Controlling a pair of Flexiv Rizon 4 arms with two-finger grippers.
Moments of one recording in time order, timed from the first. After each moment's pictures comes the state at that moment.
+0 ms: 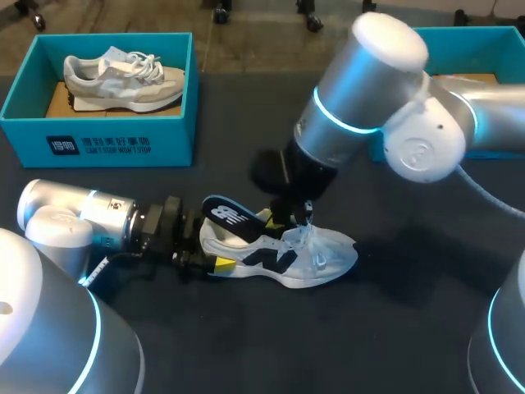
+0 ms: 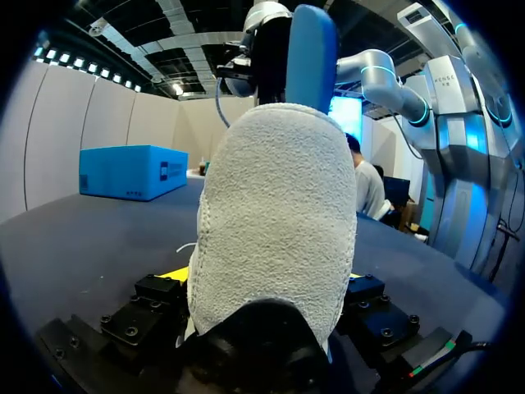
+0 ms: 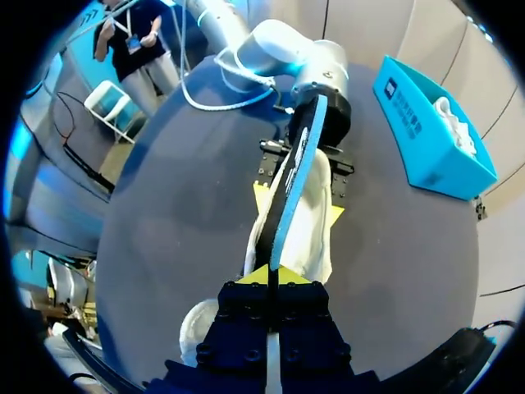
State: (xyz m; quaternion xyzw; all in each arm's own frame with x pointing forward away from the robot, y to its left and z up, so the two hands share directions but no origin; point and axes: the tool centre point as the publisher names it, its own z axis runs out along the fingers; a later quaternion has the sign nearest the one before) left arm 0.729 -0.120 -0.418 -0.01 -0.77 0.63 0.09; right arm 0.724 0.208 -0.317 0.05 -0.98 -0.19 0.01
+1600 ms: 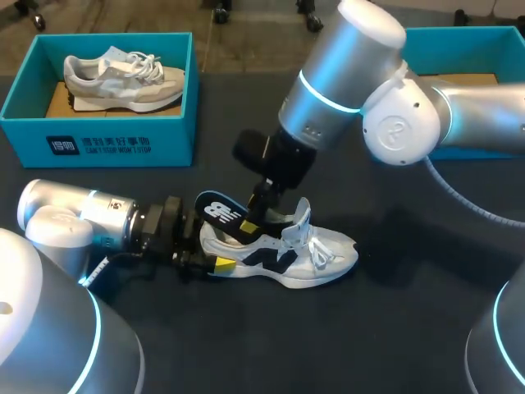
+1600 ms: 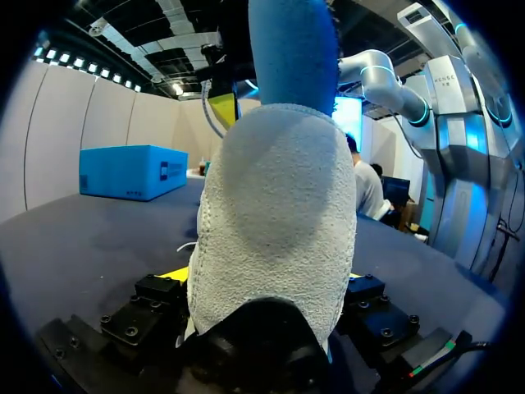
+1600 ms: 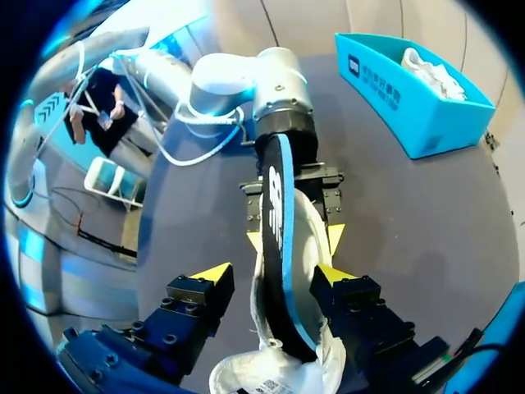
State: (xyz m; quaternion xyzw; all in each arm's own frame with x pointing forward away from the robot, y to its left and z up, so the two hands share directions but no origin) left arm 0.729 -0.120 -0.418 -0.01 -0.77 0.63 0.09; right arm 0.728 0.246 -0.311 -0.12 -0.96 -0.23 0.11
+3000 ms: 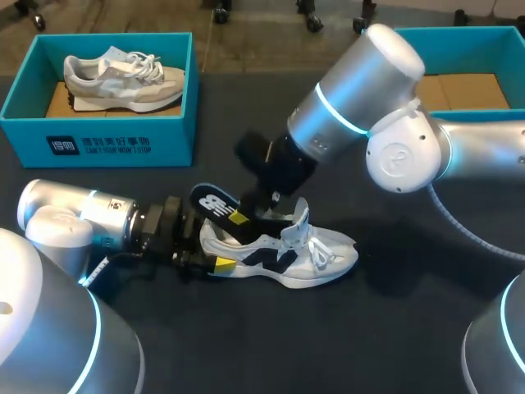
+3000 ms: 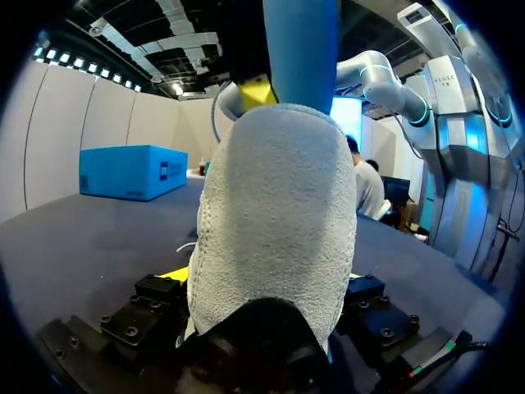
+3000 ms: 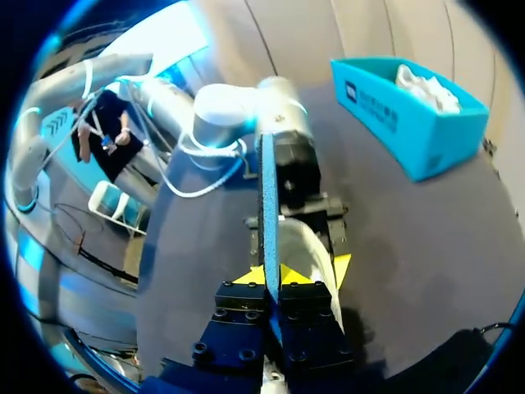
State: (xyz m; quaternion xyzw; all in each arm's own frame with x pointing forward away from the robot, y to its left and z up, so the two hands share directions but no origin) left arm 0.729 -0.120 -0.418 -0.01 -0.77 0.63 0.09; right arm 0.730 0.273 -0.306 -0.12 -0.93 -0.33 0.11
